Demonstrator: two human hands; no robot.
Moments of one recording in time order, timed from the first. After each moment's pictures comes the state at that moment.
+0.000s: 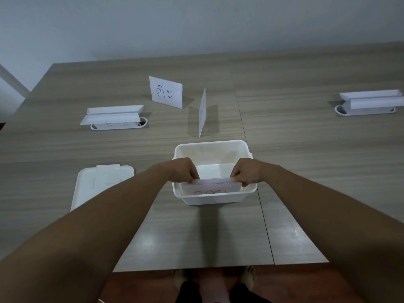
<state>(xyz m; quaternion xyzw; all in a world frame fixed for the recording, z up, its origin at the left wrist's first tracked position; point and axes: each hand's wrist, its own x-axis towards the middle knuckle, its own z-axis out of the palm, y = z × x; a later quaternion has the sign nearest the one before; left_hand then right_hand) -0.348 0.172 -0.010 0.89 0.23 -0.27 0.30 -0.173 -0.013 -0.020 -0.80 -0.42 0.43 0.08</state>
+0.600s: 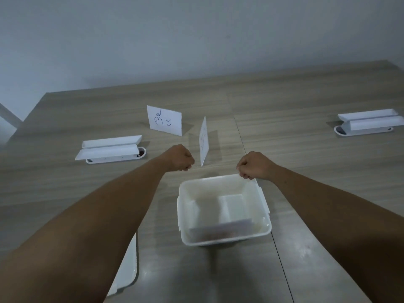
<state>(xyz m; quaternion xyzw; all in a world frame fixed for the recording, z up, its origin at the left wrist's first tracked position) -0.275 0.277 0.034 0.86 0.31 -0.10 0.38 -0.115 0.057 0.016 -0.86 -0.32 0.33 0.24</state>
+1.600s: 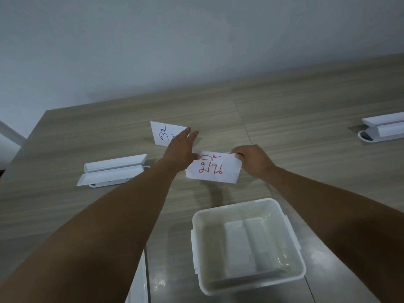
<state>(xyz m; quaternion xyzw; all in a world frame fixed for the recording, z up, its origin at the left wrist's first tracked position) -0.212 0.355 0.033 0.95 0.26 -0.01 0.16 -0.064 0.159 -0.013 -0.85 -0.43 0.13 0.28</state>
